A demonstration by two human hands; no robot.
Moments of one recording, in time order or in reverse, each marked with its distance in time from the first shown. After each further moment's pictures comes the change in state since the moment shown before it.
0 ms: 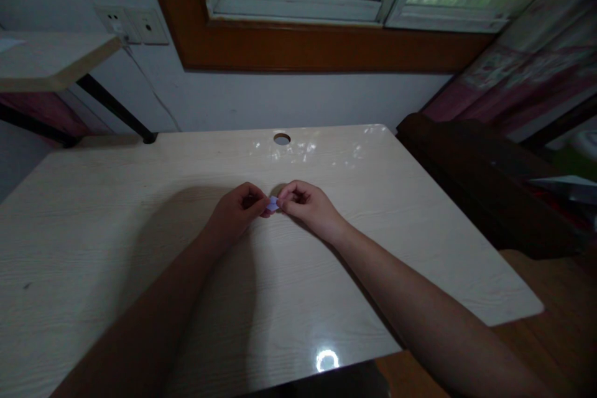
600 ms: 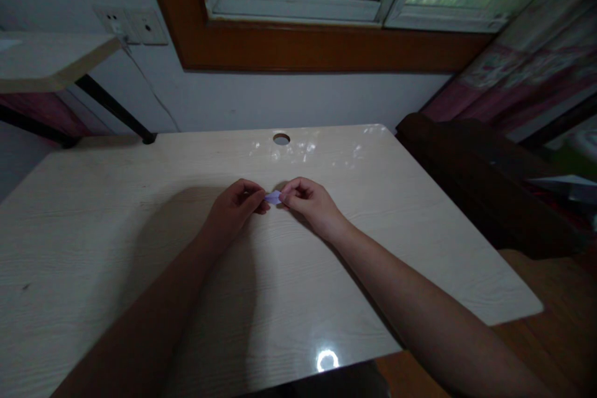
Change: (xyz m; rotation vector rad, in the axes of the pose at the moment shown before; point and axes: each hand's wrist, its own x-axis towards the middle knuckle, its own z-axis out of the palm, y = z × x) left_hand -0.001 0.003 0.002 -0.121 0.079 0.024; right_hand 0.003 0.000 -0.001 0.057 0.107 0.021
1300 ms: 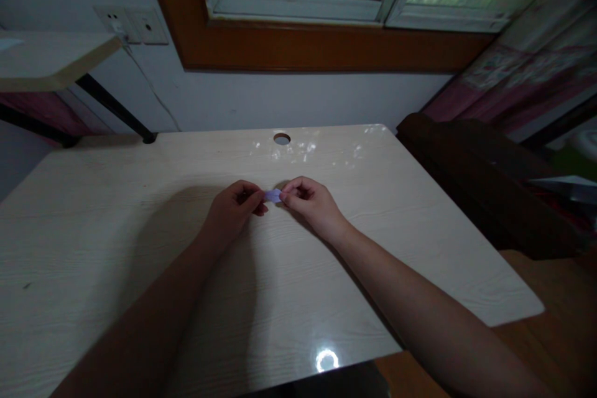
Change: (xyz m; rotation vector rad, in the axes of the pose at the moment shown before) left_hand 0.000 0.000 0.000 0.120 0.064 -0.015; right_hand -0.003 -0.005 0.002 -0.082 0.044 -0.040
